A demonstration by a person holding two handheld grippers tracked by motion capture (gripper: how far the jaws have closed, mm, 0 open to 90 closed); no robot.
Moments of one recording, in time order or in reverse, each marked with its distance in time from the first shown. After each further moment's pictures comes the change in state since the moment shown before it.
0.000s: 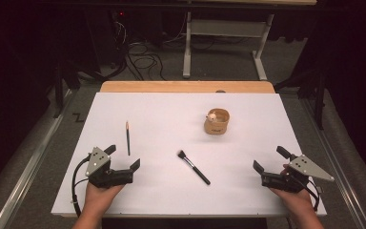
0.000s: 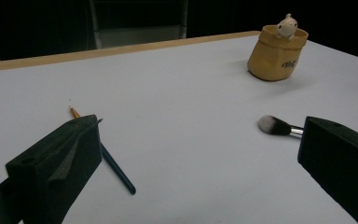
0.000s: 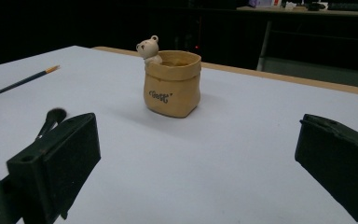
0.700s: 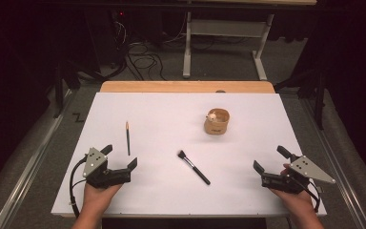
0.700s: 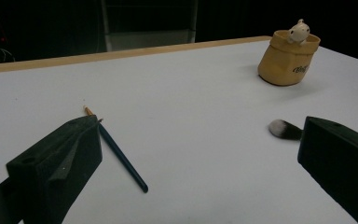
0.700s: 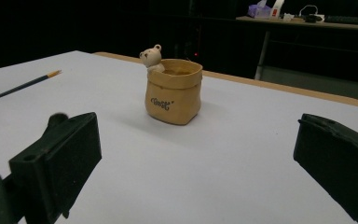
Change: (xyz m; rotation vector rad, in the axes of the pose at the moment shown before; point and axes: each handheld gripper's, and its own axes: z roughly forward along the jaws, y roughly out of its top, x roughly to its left) left arm 0.003 -0.002 -0.004 -0.017 0.039 -0.007; right arm 0.003 0.003 -0.003 -0.025 0.001 -0.015
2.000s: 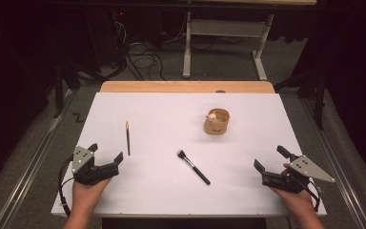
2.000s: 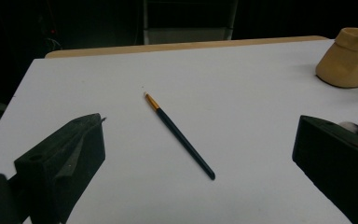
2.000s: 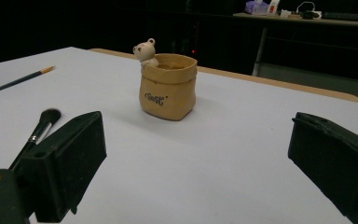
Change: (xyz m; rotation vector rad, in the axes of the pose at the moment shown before) left arm 0.037 -0.010 -0.007 0.008 0.155 -0.055; right arm -0.004 -0.004 0.002 0.012 -0.015 0.003
